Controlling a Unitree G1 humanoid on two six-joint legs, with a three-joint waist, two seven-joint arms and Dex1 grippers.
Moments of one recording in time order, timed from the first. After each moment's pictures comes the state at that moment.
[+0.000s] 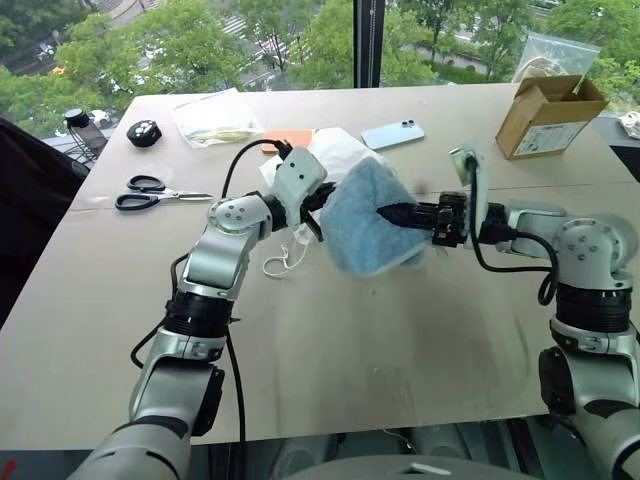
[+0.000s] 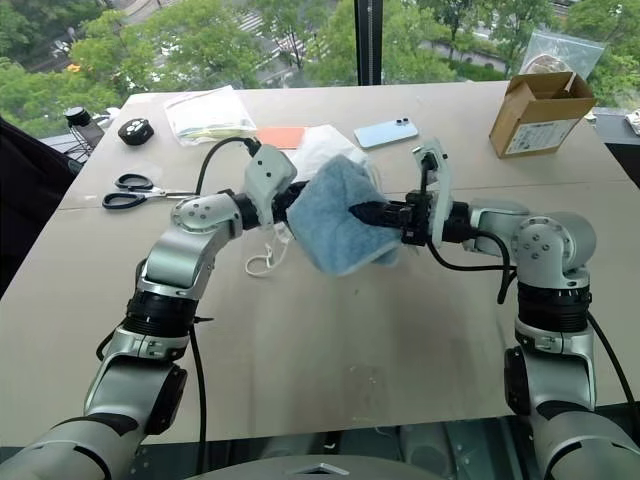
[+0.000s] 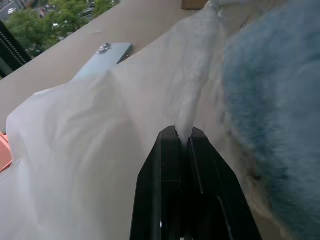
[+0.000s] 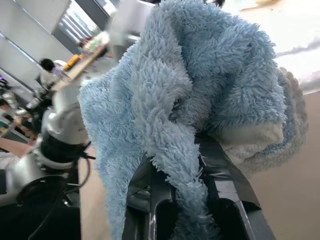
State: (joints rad) left arm -0.65 0.44 -0.11 0.05 -0.10 0.40 -0.78; right arm -0.72 -0.40 -0.09 -0.11 0.85 1.30 0.65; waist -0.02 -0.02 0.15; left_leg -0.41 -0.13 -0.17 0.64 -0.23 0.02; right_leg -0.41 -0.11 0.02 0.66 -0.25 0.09
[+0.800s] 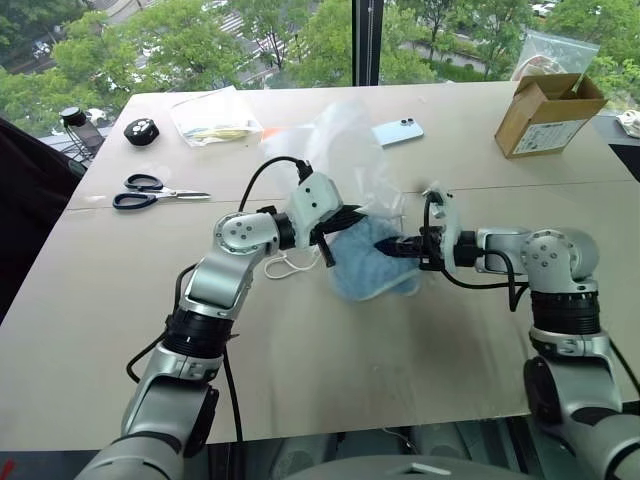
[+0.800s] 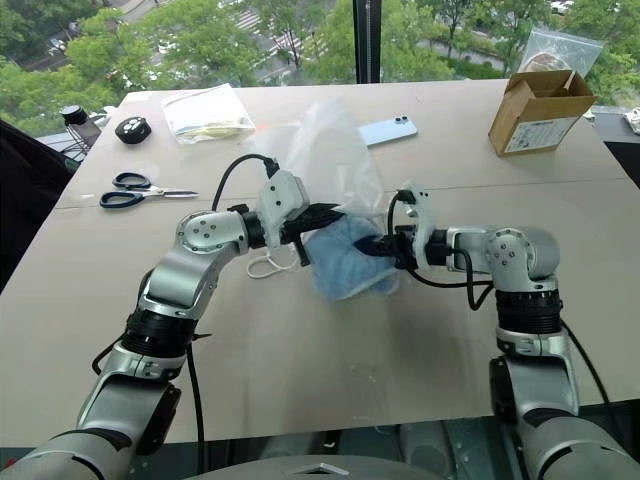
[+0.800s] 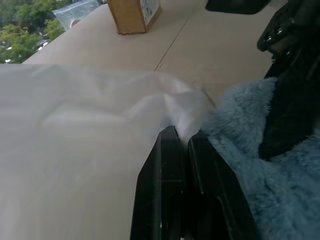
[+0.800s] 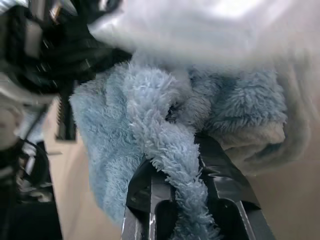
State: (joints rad) left arm -0.57 0.46 -0.17 -0.06 -0.15 0.30 -0.89; right arm -0.69 -0.22 -0.20 0.01 0.80 1.43 0.47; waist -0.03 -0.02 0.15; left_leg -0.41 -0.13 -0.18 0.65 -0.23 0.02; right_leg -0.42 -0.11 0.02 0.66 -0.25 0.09
